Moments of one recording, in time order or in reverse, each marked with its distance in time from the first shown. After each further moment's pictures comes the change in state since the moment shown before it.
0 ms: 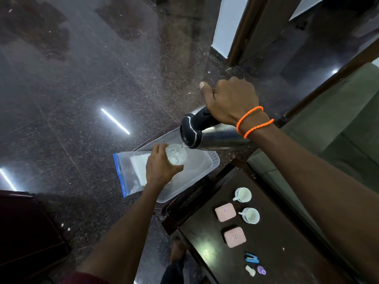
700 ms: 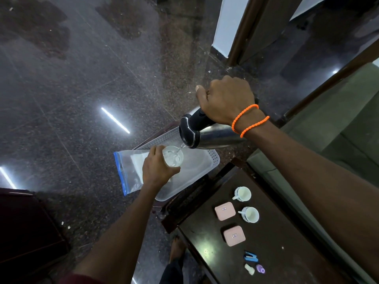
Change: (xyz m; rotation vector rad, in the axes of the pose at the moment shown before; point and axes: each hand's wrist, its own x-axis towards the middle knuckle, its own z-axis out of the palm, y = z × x) left_hand -0.006 -0.014 -0.002 0.039 -0.003 -0.016; right_hand -0.002 -0.012 -0.004 -0.018 0.031 -0.090
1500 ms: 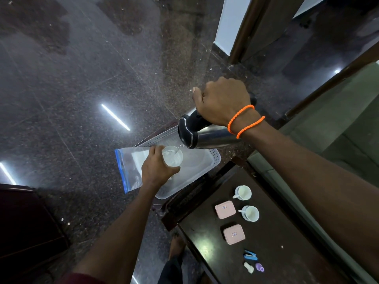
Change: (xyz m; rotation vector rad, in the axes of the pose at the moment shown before) left_hand -0.004 -0.005 -0.001 0.000 -0.023 -0.037; right_hand 0.002 -0.011 0.009 -0.038 0.005 -0.074
